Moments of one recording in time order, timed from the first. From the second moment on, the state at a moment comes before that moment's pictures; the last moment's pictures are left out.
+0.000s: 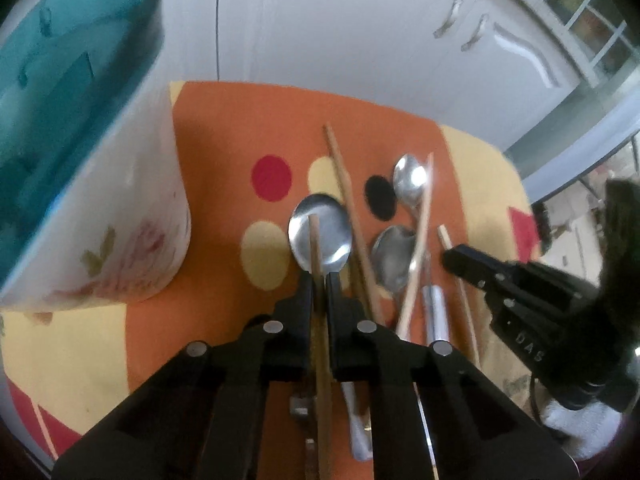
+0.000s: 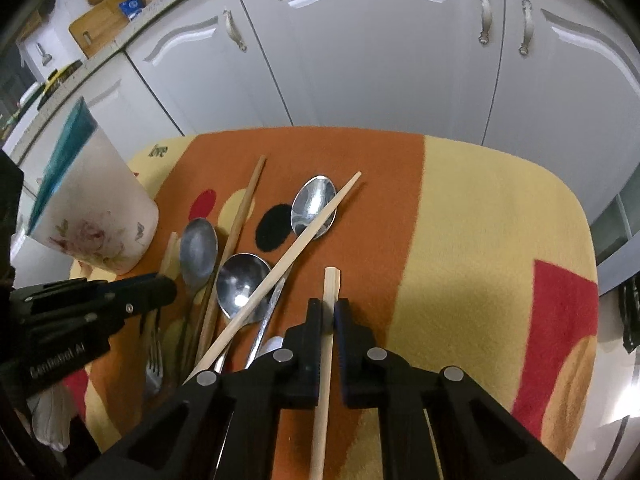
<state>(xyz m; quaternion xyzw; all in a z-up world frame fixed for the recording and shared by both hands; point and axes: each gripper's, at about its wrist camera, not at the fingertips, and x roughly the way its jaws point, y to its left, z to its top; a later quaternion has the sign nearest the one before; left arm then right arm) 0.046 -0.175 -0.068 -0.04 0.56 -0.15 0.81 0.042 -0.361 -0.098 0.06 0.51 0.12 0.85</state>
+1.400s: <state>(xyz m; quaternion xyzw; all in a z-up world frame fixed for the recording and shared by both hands) 0.024 -0.005 0.201 -0.14 0.32 -0.19 0.92 0.051 -0.231 0.149 0.07 0.24 0.23 0.94</state>
